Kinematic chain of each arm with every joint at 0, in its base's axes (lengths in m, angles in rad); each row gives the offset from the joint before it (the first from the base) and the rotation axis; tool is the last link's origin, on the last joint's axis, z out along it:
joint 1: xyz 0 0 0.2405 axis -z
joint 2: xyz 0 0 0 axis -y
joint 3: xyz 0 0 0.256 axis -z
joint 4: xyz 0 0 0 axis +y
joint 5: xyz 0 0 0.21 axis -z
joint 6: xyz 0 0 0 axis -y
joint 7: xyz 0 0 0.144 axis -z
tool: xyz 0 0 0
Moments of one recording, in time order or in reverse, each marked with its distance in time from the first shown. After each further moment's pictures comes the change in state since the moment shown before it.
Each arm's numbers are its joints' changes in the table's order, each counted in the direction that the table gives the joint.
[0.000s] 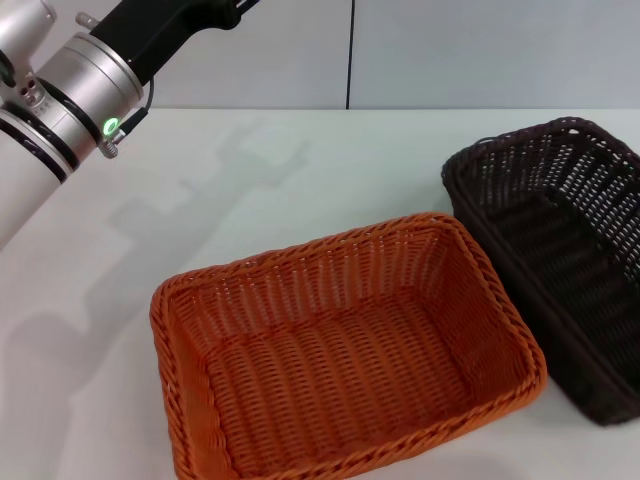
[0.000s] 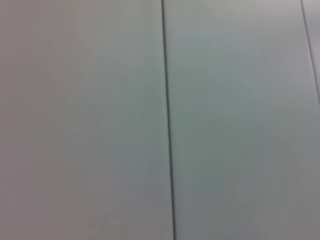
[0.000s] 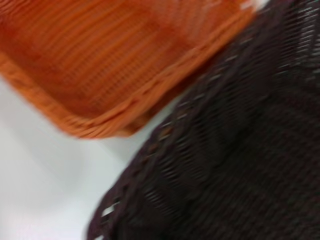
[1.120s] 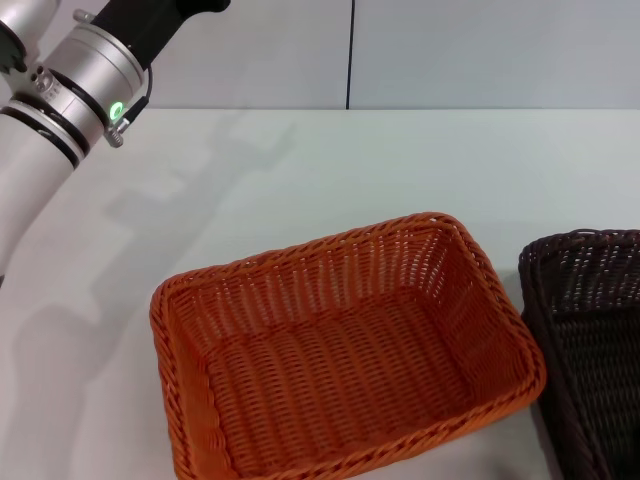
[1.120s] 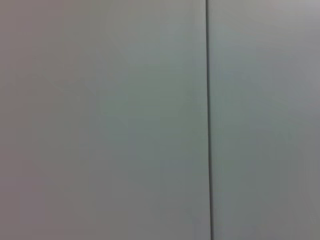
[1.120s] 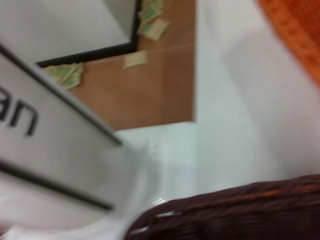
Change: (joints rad) left arm 0.100 0.000 0.020 -0.159 0.160 0.000 -0.094; right arm 0.033 -0.124 0.138 -0.117 0.022 0.334 0.162
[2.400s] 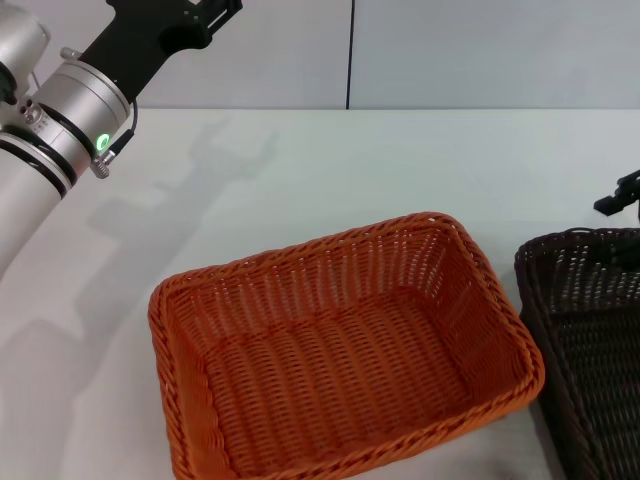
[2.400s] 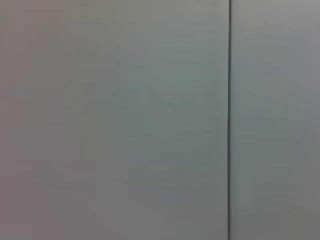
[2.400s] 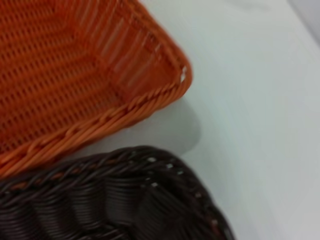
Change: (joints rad) left arm -0.028 -0.002 0.000 -0.045 0.002 0.001 0.000; right arm -0.150 0.089 -0.199 0.174 -0.009 -0.597 0.021
